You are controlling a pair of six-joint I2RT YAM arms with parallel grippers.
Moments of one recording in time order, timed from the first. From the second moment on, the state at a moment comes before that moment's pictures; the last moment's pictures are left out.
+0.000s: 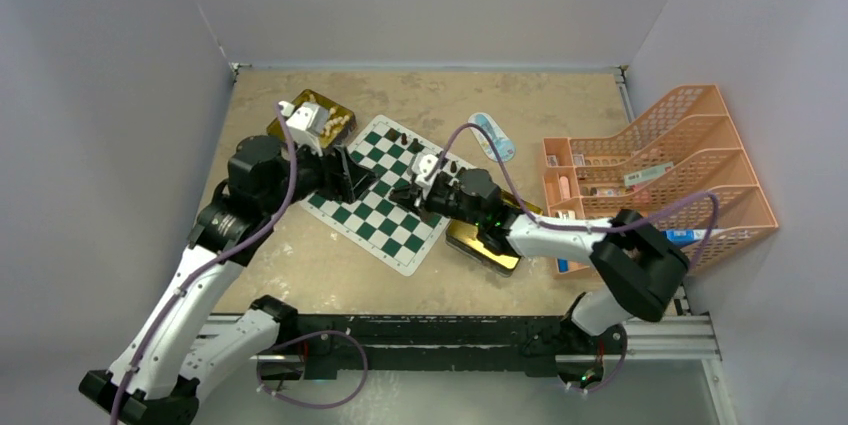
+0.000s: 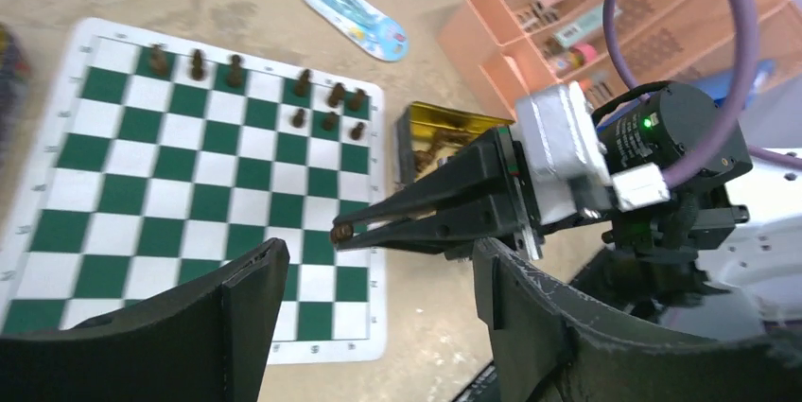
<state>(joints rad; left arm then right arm) -0.43 0.86 1.03 -0.47 0.35 -0.38 0.87 1.48 0.69 0.70 -0.35 -0.10</state>
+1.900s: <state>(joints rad) -0.43 0.65 0.84 -0.48 0.02 -0.14 0.71 2.10 1.14 0.48 -0.07 -0.07</state>
